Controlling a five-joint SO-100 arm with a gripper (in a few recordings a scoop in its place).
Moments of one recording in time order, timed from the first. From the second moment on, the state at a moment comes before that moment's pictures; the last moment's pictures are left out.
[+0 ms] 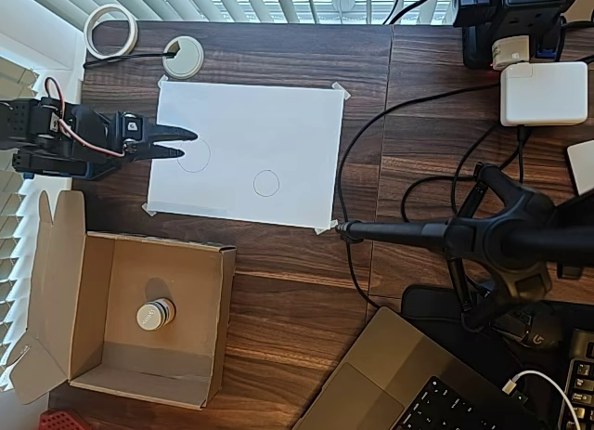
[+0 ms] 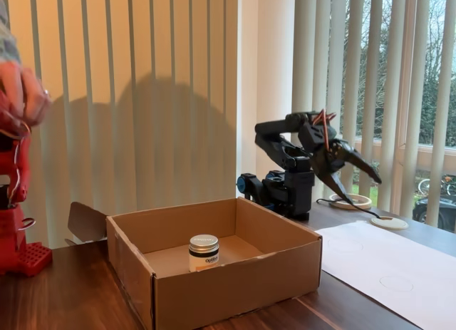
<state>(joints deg) 7.1 154.9 144.8 57.3 -21.4</state>
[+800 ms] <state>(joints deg) 55.4 91.0 85.5 44.6 -92.0</state>
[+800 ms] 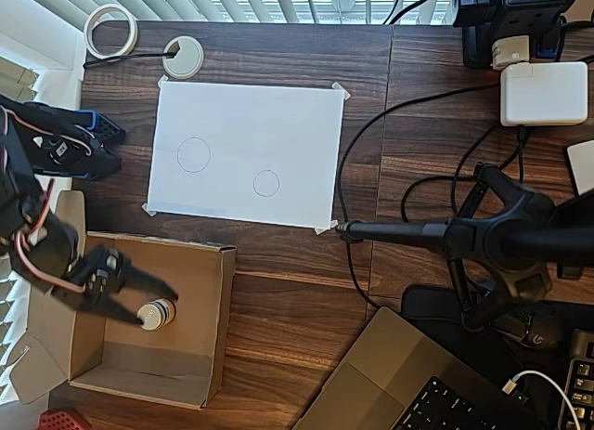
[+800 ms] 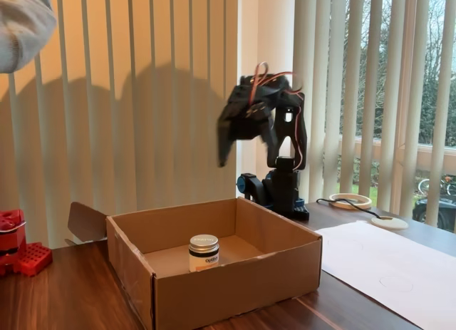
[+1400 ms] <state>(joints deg) 59.5 60.8 68.0 41.7 -108.1</state>
